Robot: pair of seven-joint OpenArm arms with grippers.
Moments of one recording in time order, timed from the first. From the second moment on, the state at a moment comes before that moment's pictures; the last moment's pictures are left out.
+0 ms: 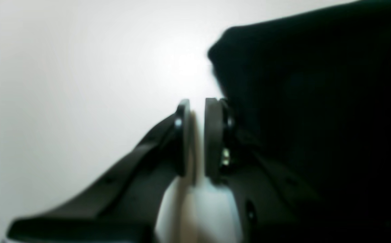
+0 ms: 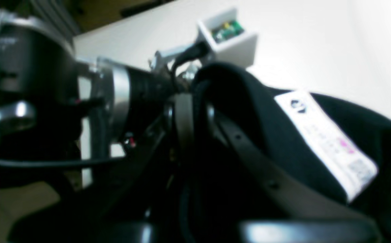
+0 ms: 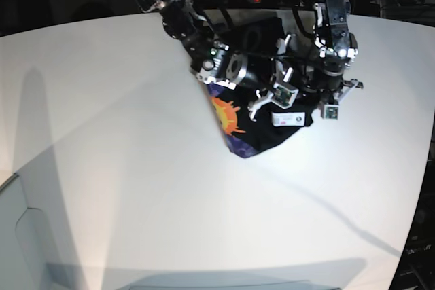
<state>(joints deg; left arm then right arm) 14.0 -5.8 -12.4 94.0 0.2 -12.4 33.9 -0.8 -8.8 -34.0 84.9 1.5 34.8 -19.3</state>
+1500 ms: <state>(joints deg) 20.6 -3.6 -44.7 107.2 -11.0 -14.3 35.5 -6.3 -8.6 -23.3 96.3 -0.6 34.8 -15.7</state>
